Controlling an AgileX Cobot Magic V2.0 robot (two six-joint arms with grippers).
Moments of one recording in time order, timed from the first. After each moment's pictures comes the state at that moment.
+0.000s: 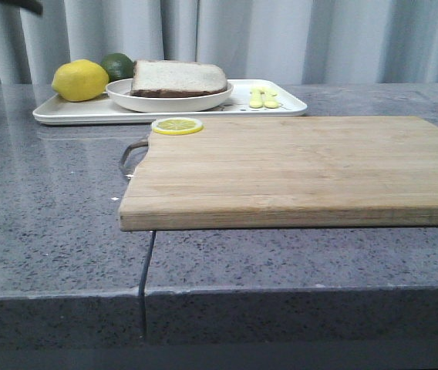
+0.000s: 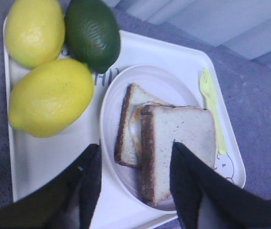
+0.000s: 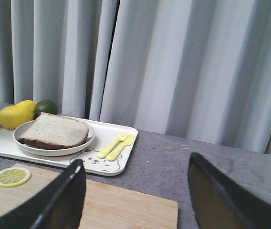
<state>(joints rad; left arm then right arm) 0.08 2.04 -2.08 -0.78 1.01 0.14 0.28 0.39 -0.38 0.71 -0.05 -0.77</state>
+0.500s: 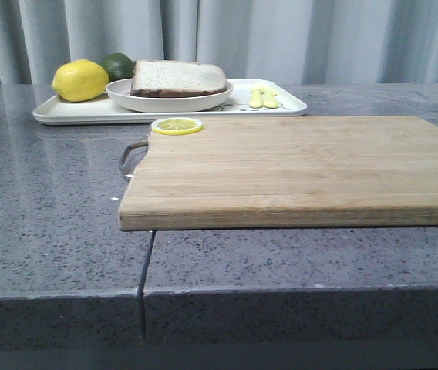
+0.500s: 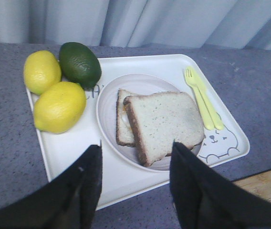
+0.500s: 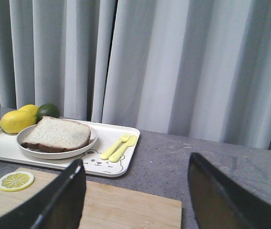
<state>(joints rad) 0.04 1.60 -1.65 -0.68 0.83 0.34 0.28 0.39 -0.38 0.75 -0.05 -0.77</state>
